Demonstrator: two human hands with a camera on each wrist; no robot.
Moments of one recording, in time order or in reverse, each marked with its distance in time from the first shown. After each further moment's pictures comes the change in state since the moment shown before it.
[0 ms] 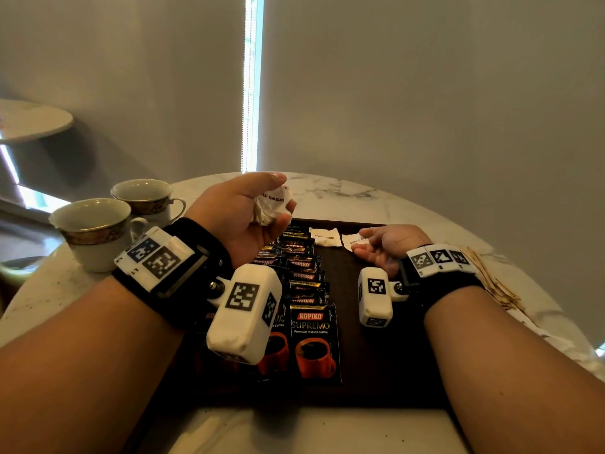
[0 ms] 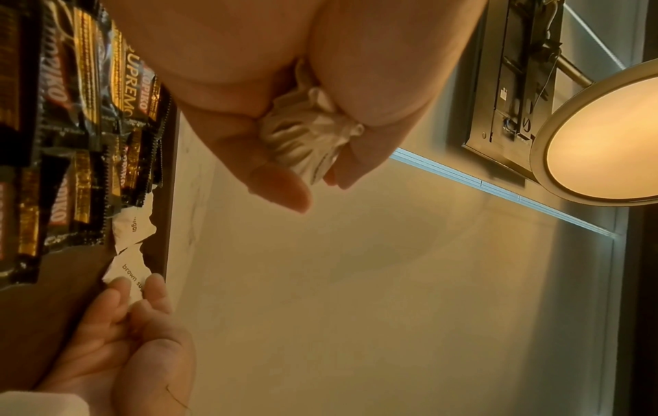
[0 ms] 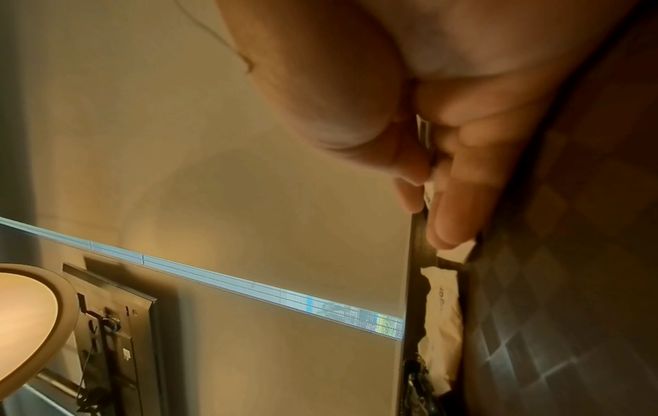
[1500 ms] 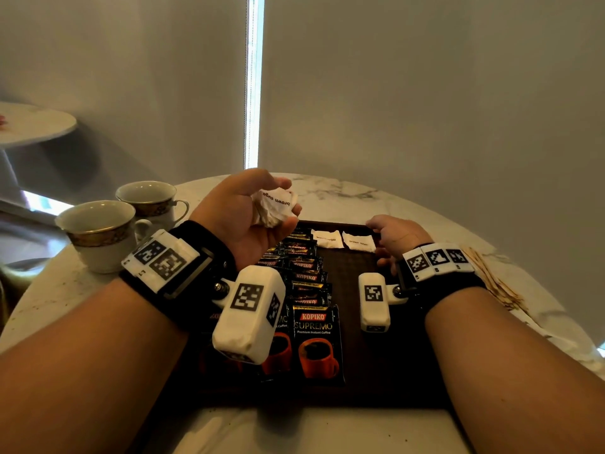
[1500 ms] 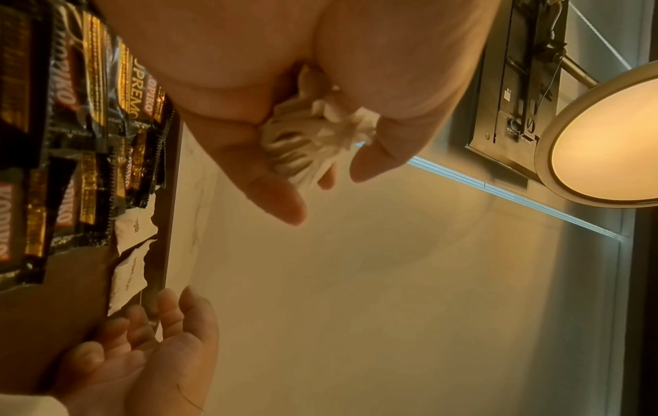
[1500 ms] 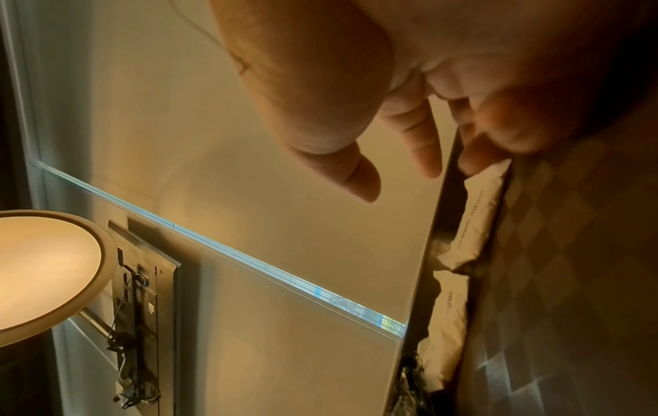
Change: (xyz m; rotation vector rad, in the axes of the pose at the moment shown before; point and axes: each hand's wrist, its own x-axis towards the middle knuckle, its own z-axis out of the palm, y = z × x) left_hand -0.010 0.000 0.005 -0.053 -0.025 0.014; right_hand 0.008 -0.005 -0.003 -0.303 0.164 -0.114
